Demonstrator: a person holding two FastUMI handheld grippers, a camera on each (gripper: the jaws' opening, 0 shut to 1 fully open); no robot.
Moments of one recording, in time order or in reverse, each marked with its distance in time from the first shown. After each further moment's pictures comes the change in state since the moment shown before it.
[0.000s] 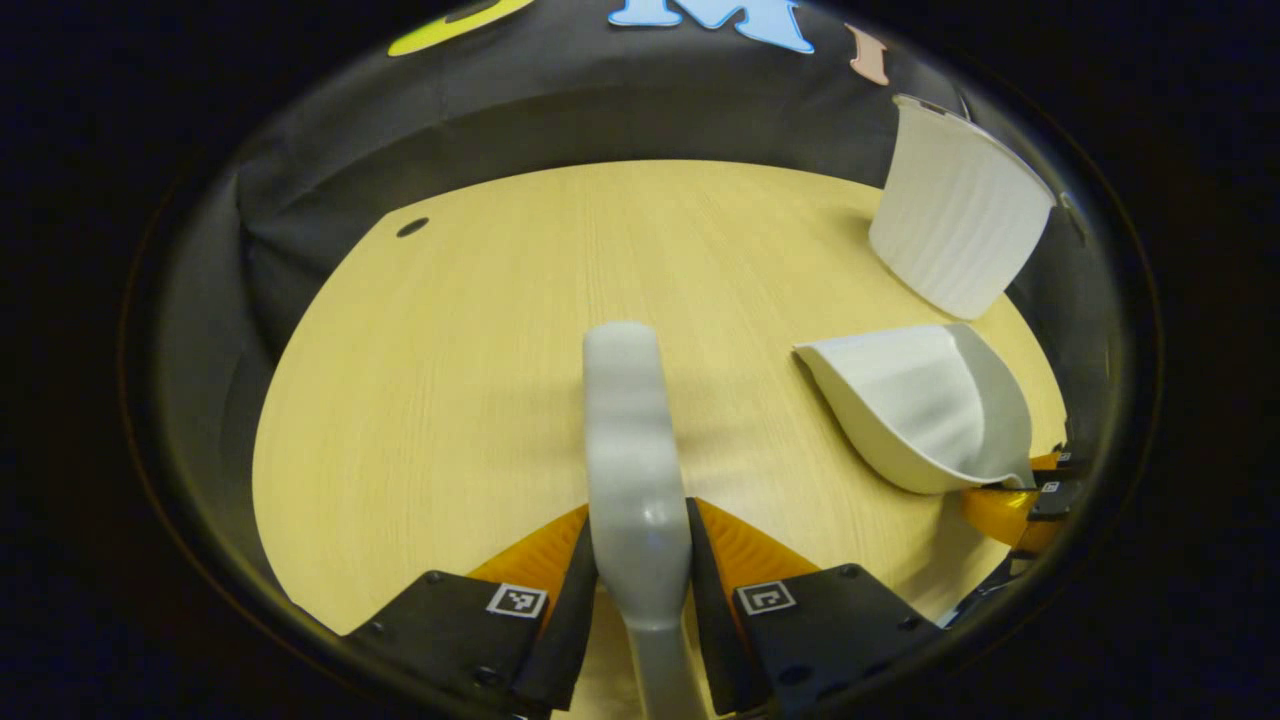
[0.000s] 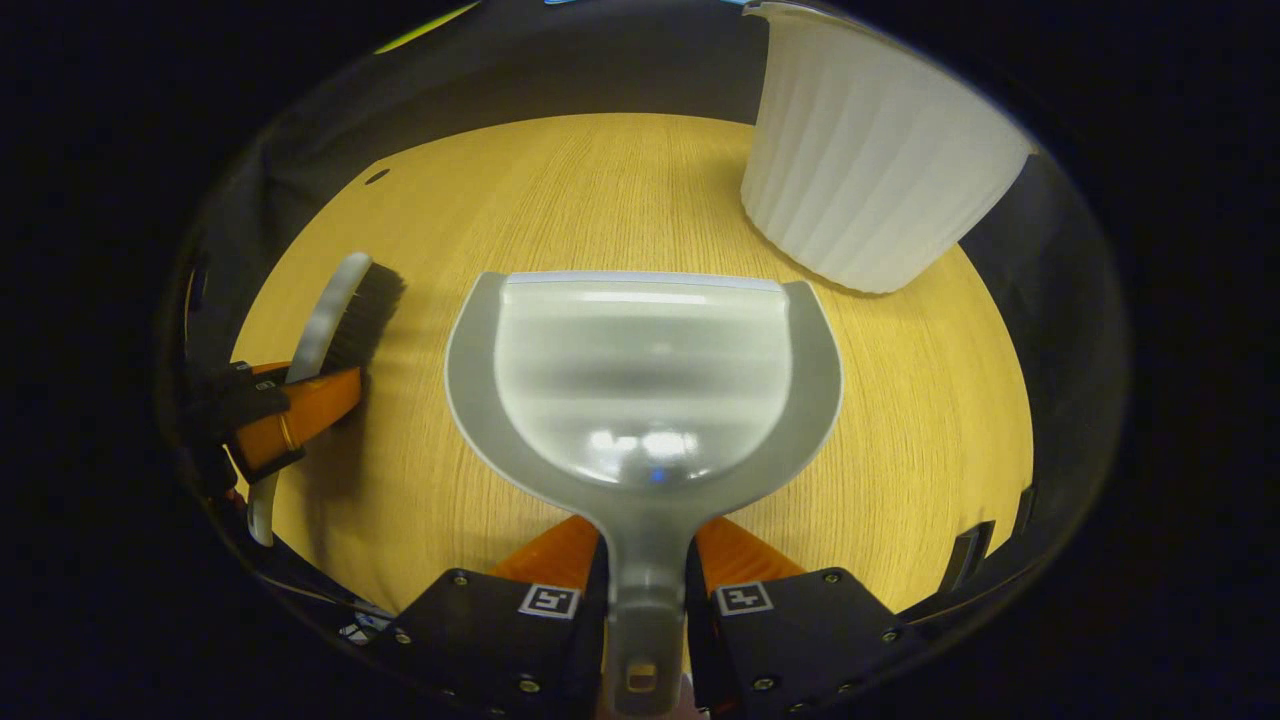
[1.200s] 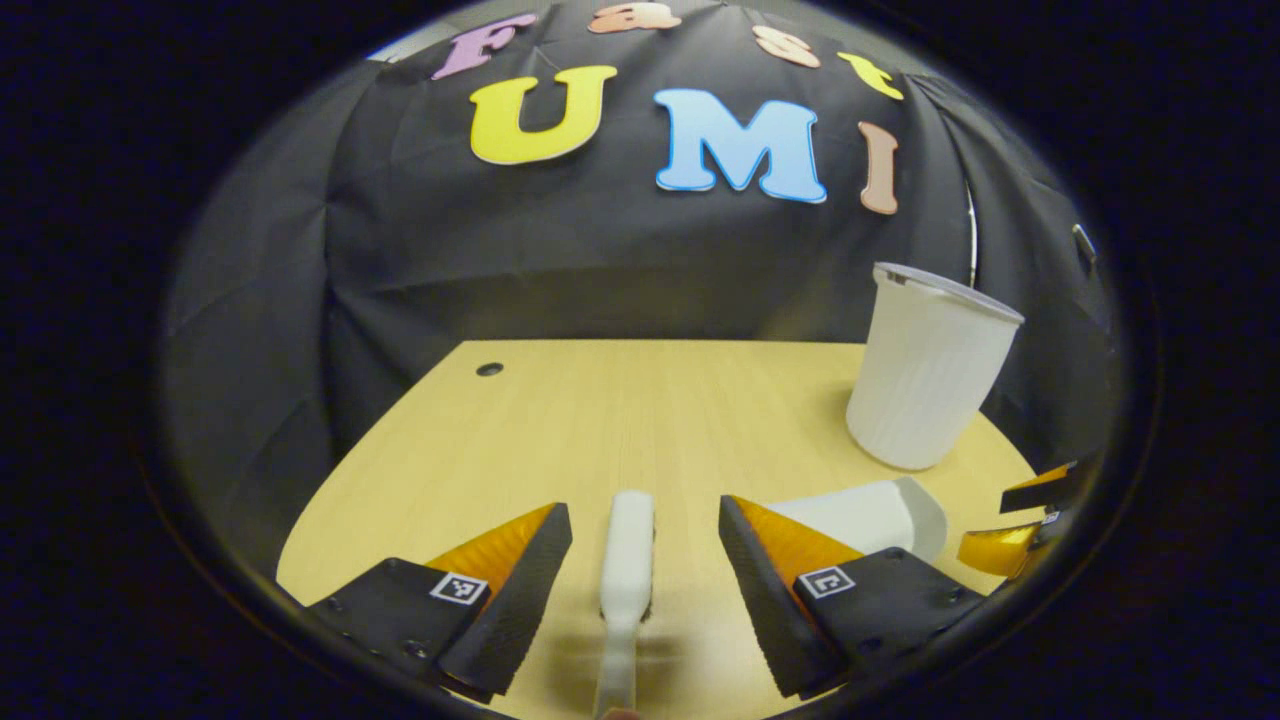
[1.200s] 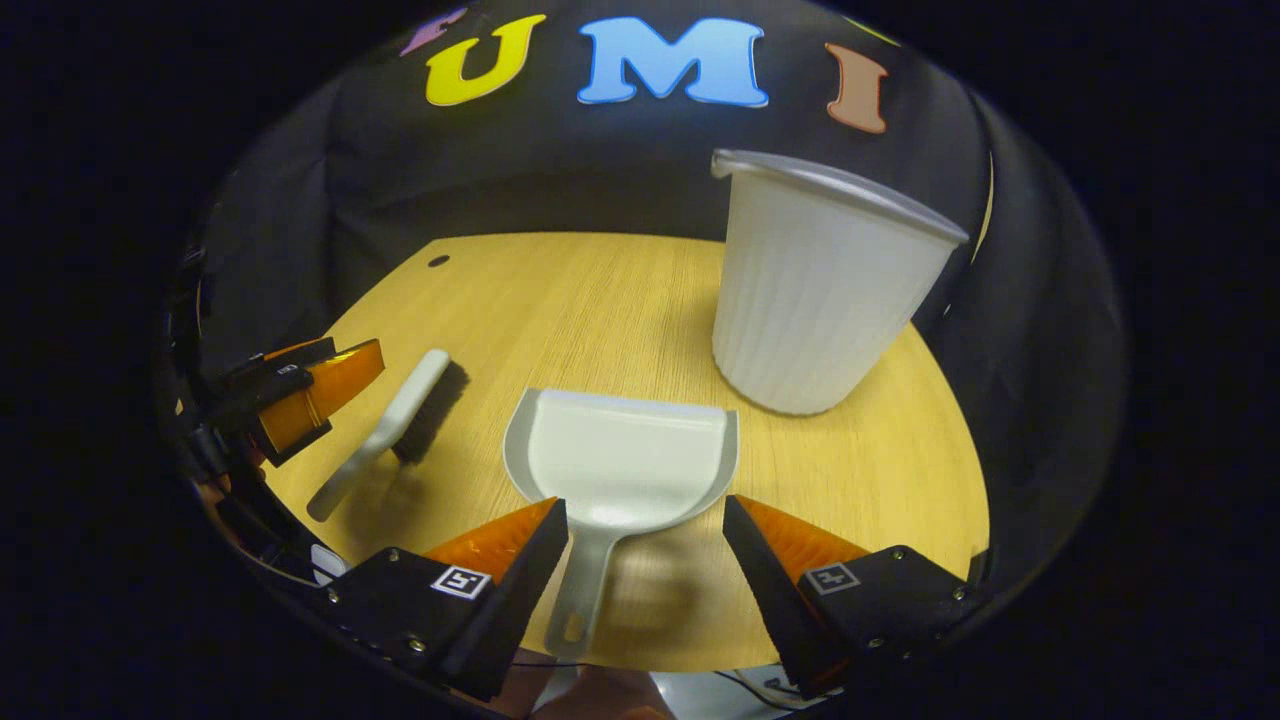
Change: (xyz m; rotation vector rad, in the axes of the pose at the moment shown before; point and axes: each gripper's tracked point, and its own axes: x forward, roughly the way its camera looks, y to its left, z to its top) left arm -0.108 0.008 0.249 -0.111 -0.559 0.107; right arm -0.105 -0.044 0.062 -0.113 -0.431 0.046
